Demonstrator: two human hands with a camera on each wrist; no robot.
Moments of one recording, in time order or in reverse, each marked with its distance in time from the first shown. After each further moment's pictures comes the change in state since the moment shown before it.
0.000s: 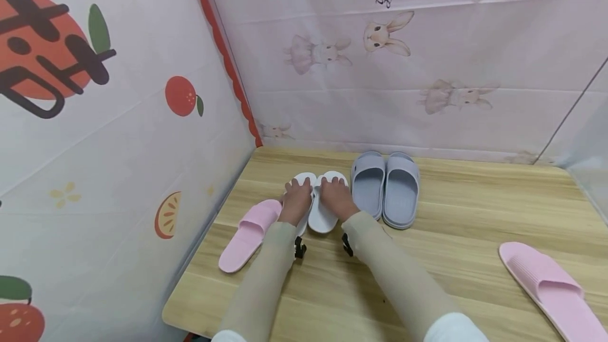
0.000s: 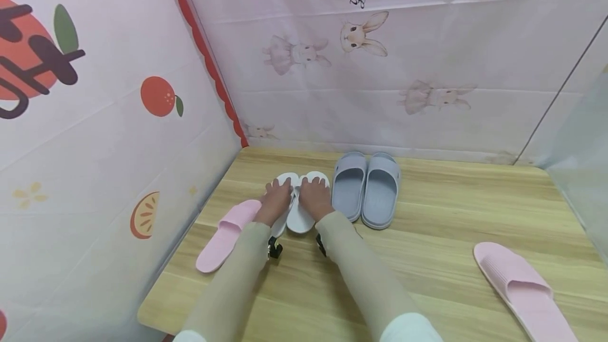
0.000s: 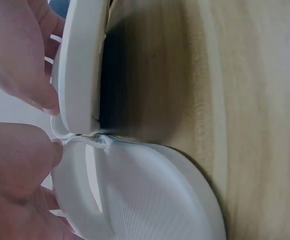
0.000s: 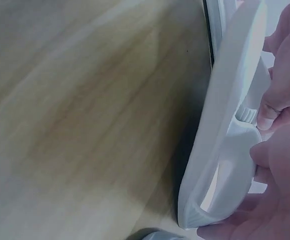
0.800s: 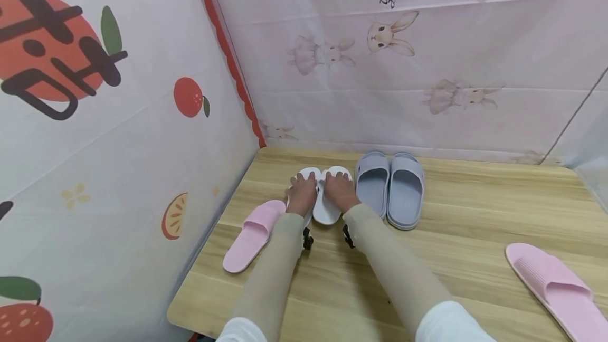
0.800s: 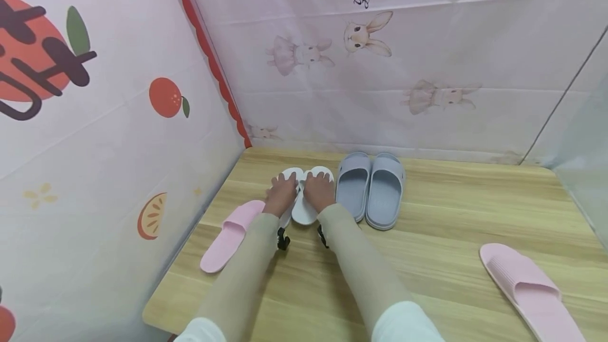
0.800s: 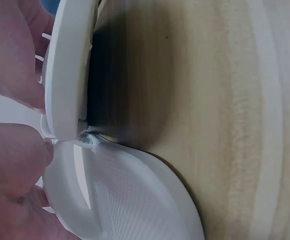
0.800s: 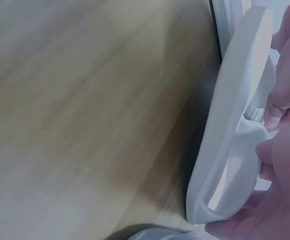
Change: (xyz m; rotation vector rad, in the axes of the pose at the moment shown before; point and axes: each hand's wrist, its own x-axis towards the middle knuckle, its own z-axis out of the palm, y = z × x) left_hand 0.020 0.005 -0.002 -0.021 -0.017 0.001; right_hand 0.018 0.005 -0.006 -0.004 -0.007 -0.020
